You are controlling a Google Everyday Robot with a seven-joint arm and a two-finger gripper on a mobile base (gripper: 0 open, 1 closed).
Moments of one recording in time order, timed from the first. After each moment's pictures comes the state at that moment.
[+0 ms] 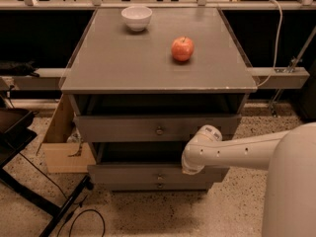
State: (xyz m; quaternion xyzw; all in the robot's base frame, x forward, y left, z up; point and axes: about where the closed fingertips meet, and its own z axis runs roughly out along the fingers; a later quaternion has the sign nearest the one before) arm 0.577 -0.123 0.436 -0.65 0.75 -0.05 0.13
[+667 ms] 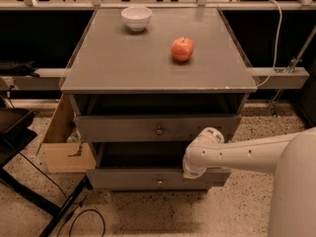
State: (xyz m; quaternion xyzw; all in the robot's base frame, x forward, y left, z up) arm 0.557 -0.127 0.434 -0.66 0.75 -0.03 0.11
